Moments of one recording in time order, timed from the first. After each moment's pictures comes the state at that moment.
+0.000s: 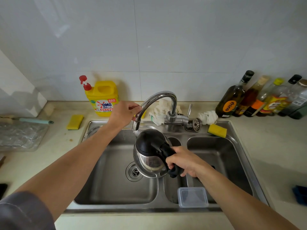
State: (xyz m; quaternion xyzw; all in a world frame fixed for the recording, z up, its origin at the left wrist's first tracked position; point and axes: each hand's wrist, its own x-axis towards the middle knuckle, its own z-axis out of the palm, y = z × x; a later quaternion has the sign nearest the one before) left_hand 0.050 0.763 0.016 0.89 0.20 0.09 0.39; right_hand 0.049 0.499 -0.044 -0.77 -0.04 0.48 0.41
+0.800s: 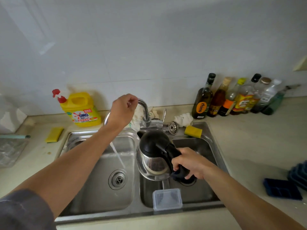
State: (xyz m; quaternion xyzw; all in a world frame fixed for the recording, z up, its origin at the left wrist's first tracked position) left_hand 0.101 0.649 0.047 0.89 0.12 0.23 0.37; right_hand 0.076 0.372 -0.015 -0.77 -0.04 0.43 0.46
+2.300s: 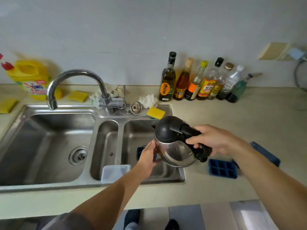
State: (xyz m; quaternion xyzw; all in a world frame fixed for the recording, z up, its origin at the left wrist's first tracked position) left_hand 0.049 0.325 -0.137 0.44 0.35 -0.09 0.83; right_hand 0.143 0.137 0.037 -0.84 -0.06 0.42 0.35
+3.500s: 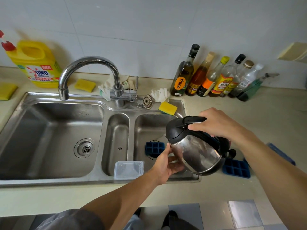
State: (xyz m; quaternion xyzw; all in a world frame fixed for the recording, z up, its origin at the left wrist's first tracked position) left_hand 0.021 0.339 -0.153 0.27 0.32 -0.21 0.88; right_hand 0.152 0.227 0.048 -0.95 -0.14 0.24 0.15
